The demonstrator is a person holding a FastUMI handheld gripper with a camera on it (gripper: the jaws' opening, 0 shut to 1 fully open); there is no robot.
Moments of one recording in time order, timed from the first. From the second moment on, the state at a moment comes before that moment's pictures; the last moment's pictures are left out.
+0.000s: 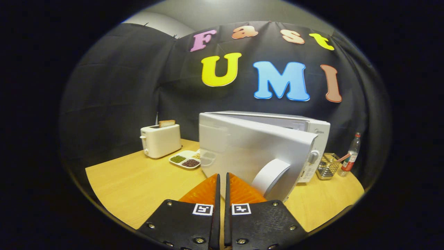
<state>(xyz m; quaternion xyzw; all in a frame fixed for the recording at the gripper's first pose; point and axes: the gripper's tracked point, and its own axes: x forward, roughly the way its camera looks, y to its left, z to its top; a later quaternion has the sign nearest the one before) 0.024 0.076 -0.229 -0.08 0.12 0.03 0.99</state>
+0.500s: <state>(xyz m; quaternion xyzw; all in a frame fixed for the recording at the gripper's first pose) 0.111 -0.025 -0.215 -0.07 0.10 -0.09 0.99</state>
